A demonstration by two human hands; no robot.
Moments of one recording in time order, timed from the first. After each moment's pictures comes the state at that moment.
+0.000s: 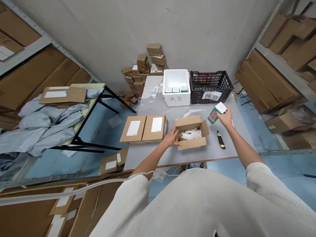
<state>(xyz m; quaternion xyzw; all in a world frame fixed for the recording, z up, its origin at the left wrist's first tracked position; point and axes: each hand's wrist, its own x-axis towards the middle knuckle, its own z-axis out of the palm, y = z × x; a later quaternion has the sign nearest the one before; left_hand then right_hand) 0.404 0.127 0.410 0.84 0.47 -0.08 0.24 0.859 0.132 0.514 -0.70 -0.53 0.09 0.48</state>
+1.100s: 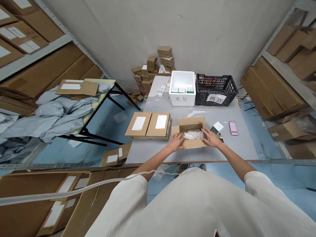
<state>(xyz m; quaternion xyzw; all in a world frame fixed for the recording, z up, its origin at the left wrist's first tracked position) 0.410 0.060 0.438 0.88 0.42 -0.02 0.20 0.773 0.033 0.444 -0.57 -0.80 0.17 0.05</state>
